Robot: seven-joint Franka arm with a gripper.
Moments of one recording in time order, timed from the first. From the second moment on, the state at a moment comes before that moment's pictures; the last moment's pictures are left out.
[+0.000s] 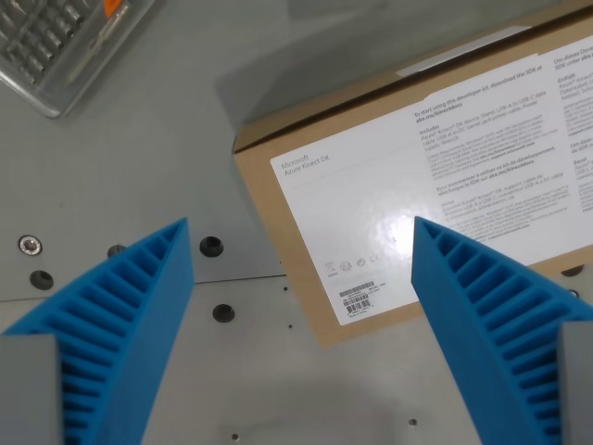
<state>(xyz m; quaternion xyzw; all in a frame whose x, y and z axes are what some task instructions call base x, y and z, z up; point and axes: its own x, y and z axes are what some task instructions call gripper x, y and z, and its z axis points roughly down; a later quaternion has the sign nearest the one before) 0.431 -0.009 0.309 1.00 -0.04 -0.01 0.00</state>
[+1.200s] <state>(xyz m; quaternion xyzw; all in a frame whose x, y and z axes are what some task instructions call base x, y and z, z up) 0.434 -0.009 0.304 1.00 -0.03 -0.01 0.00</state>
